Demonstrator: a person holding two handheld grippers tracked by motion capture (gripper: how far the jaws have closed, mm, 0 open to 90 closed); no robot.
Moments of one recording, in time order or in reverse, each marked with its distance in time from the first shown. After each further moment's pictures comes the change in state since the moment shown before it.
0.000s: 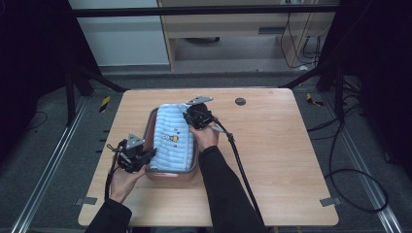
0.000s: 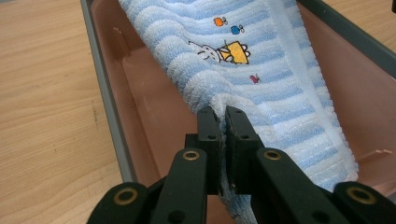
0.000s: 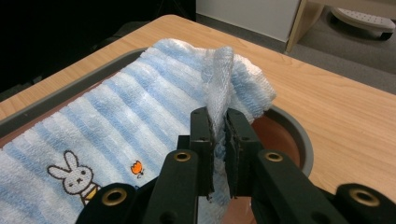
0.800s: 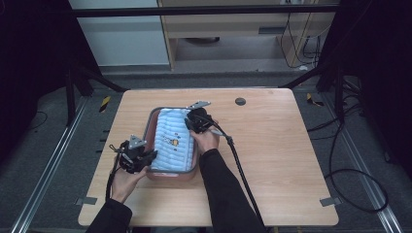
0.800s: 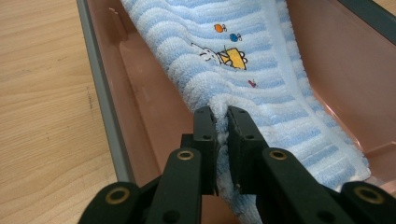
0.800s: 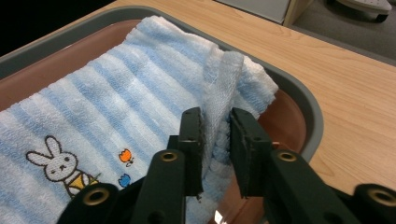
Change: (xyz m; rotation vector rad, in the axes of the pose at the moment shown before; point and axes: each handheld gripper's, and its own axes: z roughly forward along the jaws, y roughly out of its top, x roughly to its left) left arm 0.002 -0.004 0.008 0.032 0.016 0.004; right arm -0.002 -0.017 0.013 0.073 -0.037 -0.019
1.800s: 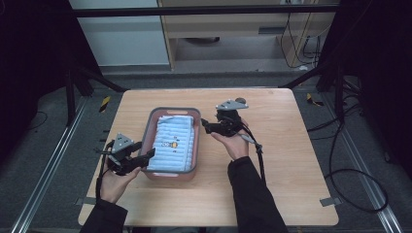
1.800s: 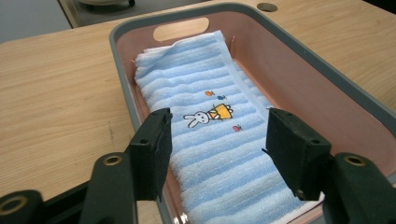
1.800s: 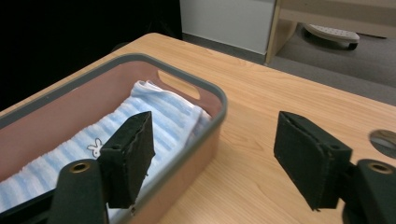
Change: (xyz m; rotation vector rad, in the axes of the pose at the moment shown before) left arm 0.006 0.003 -0.041 -0.180 -0.004 -0.014; right arm -0.038 -0.018 -0.107 -0.160 -0.001 0.066
